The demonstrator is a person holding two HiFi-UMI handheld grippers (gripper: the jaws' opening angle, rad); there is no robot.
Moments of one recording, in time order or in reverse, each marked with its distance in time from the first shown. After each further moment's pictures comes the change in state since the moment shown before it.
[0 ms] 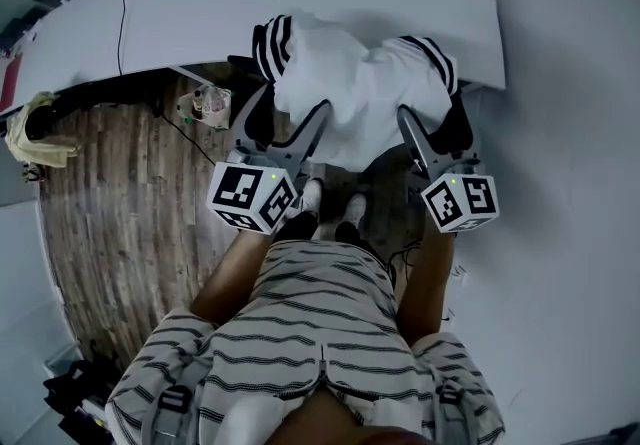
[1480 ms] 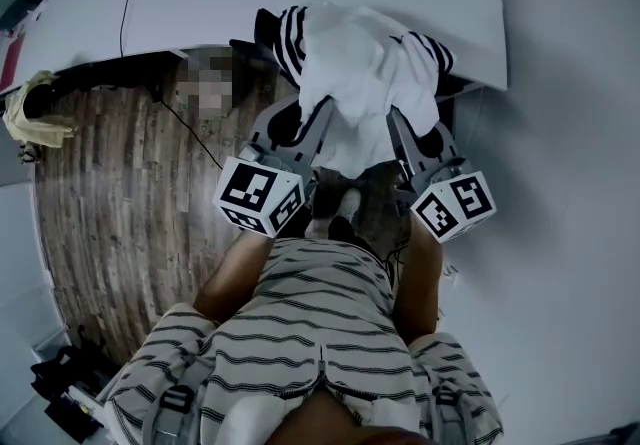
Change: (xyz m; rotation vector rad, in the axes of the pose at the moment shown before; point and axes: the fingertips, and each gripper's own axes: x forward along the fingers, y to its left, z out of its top) left arm -0.008 -0.040 -0.015 0.042 0.047 -0.080; right arm -0.008 0.066 -0.012 0.035 0.116 0.274
